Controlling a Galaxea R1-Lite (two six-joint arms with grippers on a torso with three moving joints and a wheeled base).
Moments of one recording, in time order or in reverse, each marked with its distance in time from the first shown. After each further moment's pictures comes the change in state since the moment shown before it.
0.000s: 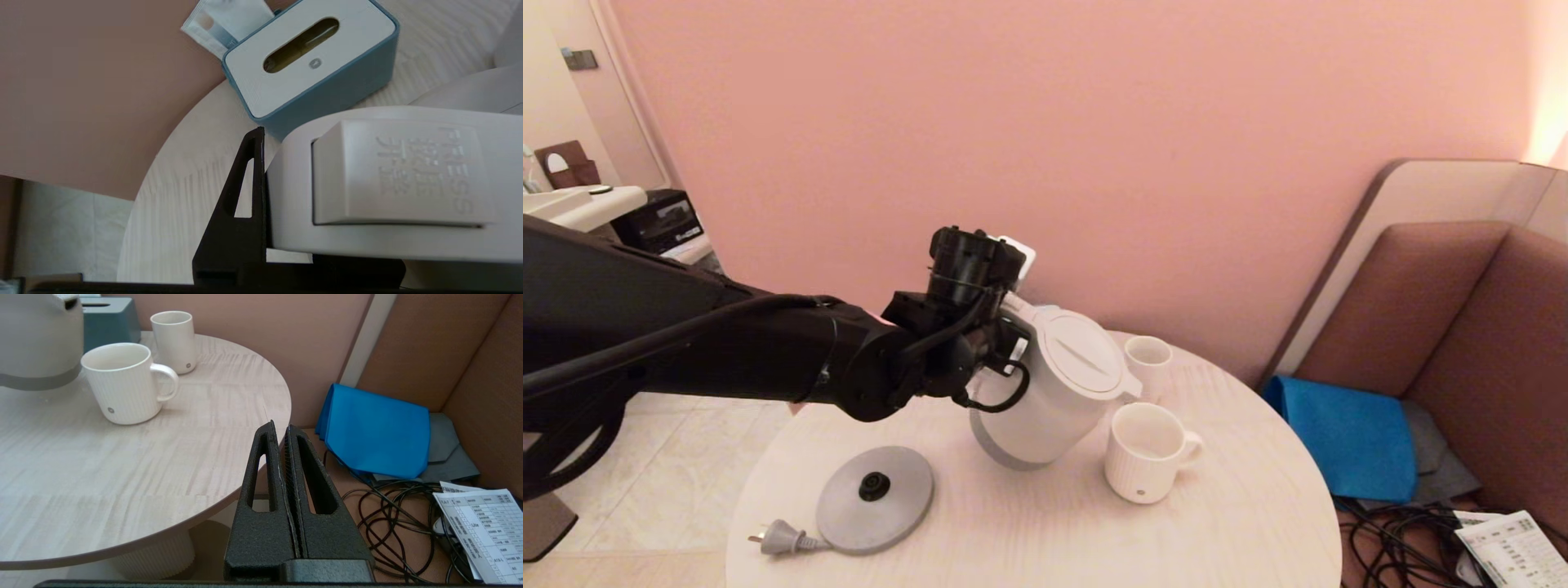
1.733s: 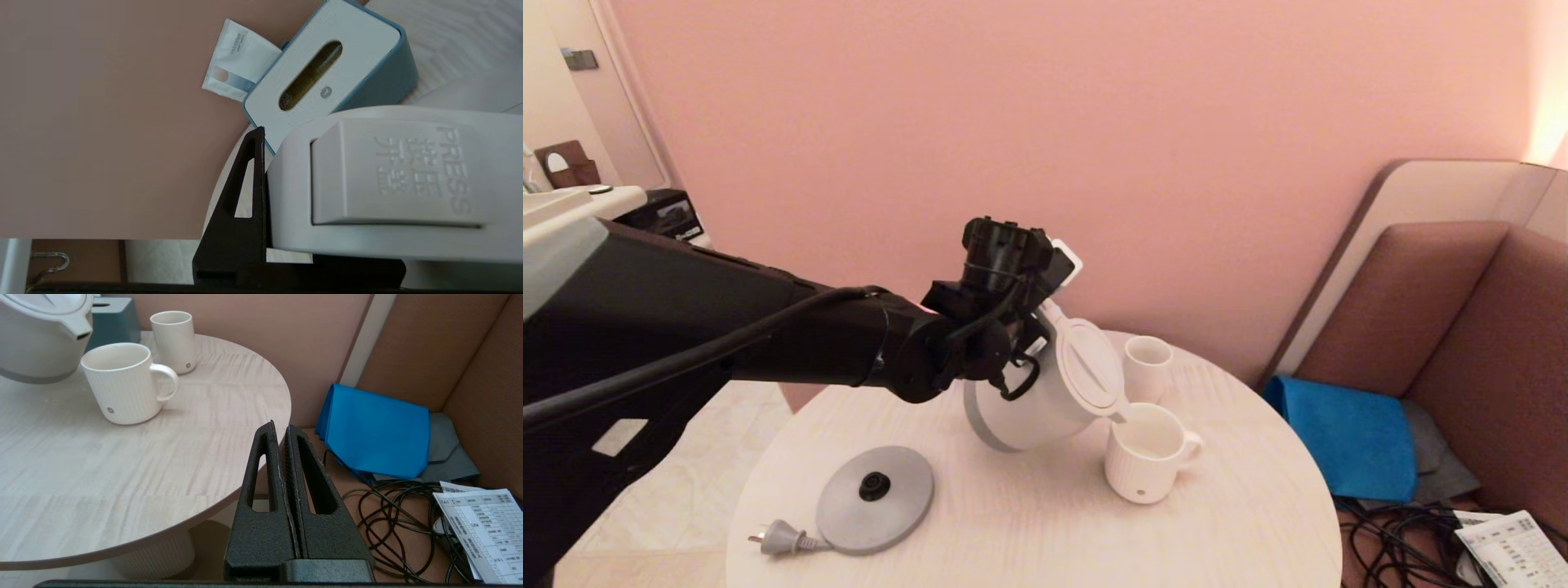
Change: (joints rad) left arm -0.027 0.094 -0.163 0.009 0.032 0.337; right arm 0.000 0.000 0.000 0.000 0.000 0.000
